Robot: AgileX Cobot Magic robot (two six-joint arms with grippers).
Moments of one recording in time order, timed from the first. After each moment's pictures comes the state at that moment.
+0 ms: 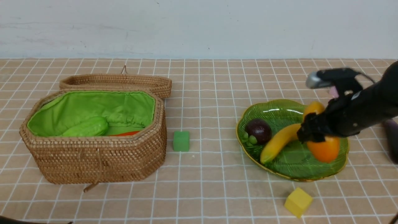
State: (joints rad) right arm 0.10 1.75 -1.15 0.42 0.52 -0.47; left arm -0.72 0.50 -0.70 -0.20 0.78 0.02
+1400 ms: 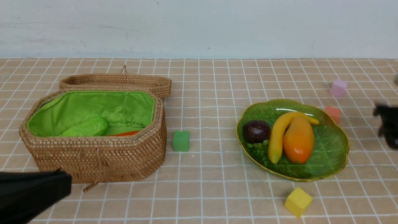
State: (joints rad) right arm -0.19 1.79 -1.34 0.17 0.63 0.00; left arm -0.72 0.50 -0.70 0.02 0.61 -0.15
